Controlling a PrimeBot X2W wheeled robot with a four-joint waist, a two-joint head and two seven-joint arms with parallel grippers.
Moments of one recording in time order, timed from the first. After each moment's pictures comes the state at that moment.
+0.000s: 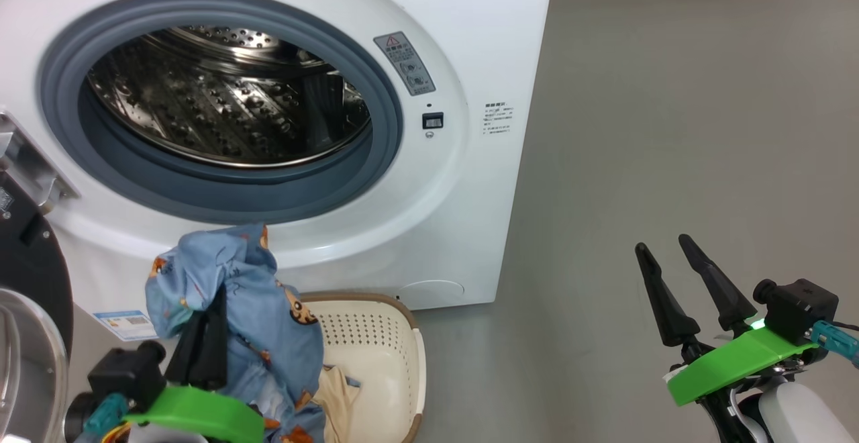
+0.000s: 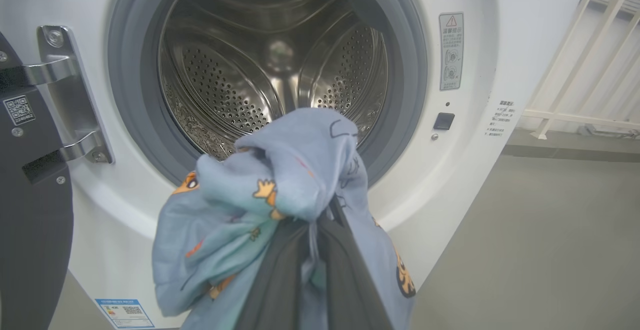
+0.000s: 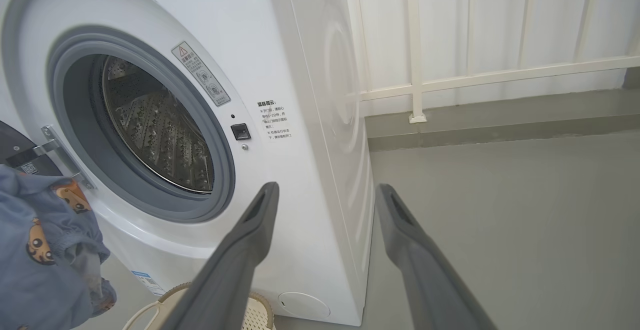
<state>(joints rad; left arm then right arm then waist) -0.10 0.22 -0.26 0.11 -0.48 0.05 -0.26 -0.20 -0.28 0.19 0.24 0.53 0.13 -0.25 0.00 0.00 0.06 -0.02</state>
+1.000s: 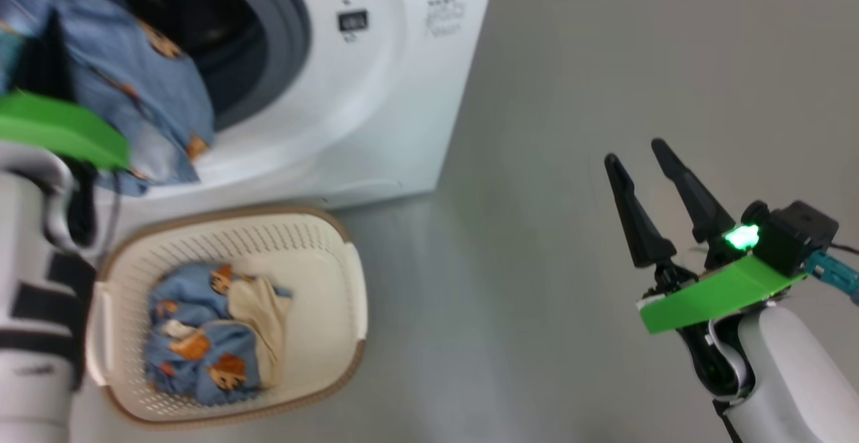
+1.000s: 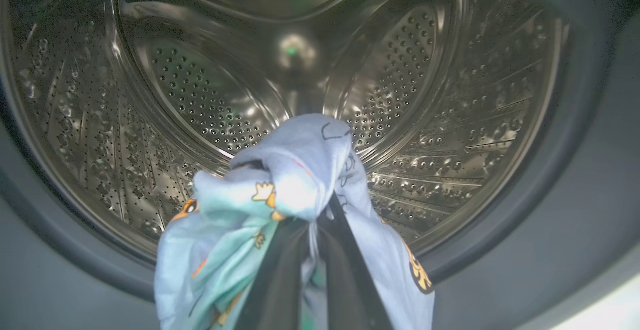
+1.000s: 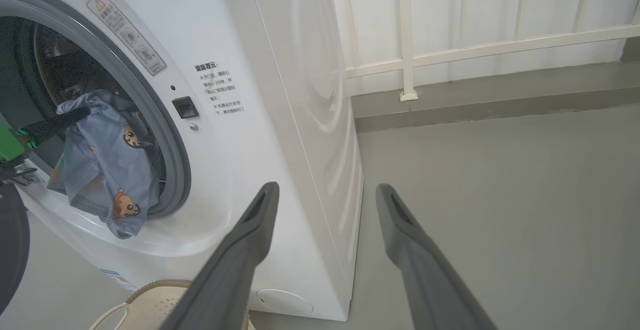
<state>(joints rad) -0.91 0.25 -0.14 0.75 -0.43 -0.10 -0.26 -0.37 -0.25 0.24 0.14 0.52 0.13 -0.25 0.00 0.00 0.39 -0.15</state>
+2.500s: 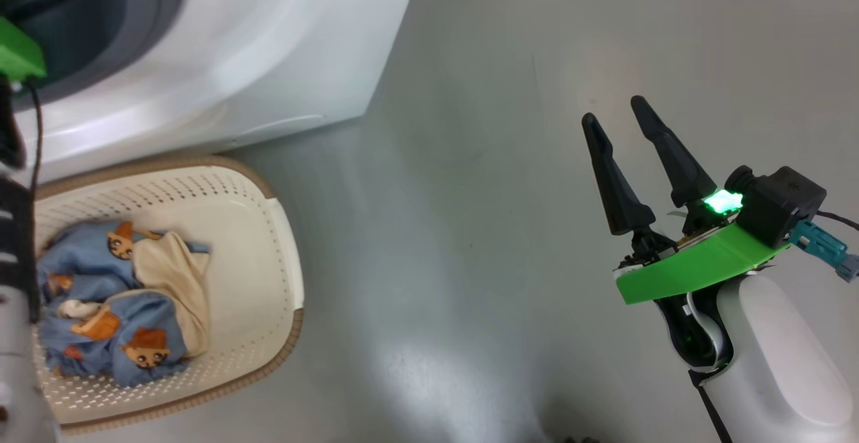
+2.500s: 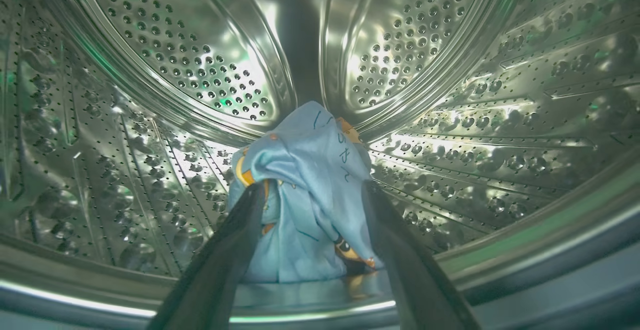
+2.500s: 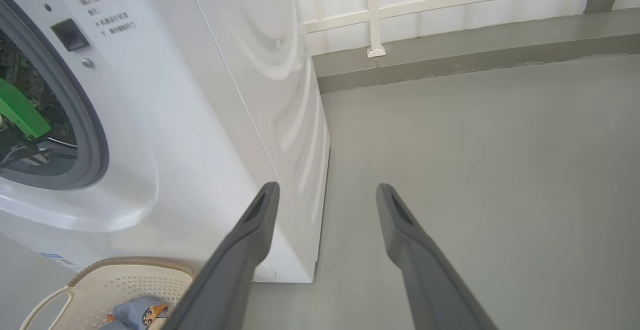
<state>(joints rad) -1.13 0.24 0.05 0.88 -0.21 -0.08 -0.26 -0.45 -0.20 0.25 0.14 0.49 0.13 -0.25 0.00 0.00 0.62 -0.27</state>
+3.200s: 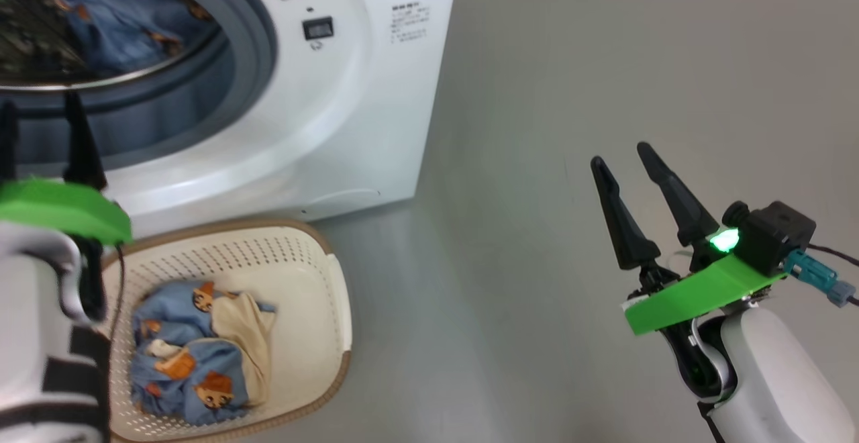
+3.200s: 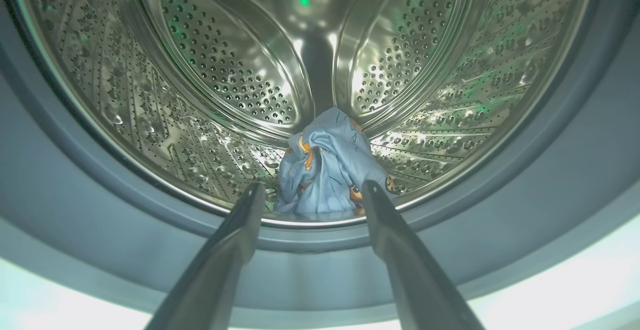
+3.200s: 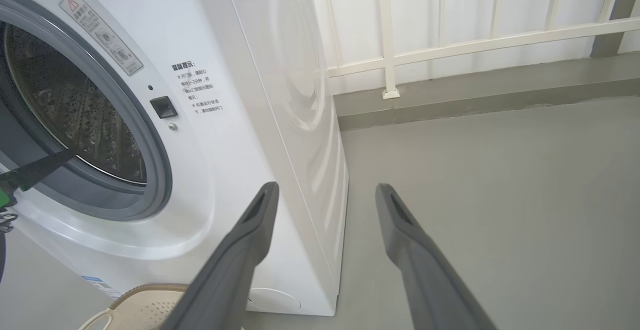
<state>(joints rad) -0.74 0.18 0.11 0.70 -0.22 -0.12 -0.26 -0.39 -0.21 0.24 0.19 0.50 0.13 -0.25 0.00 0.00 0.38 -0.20</state>
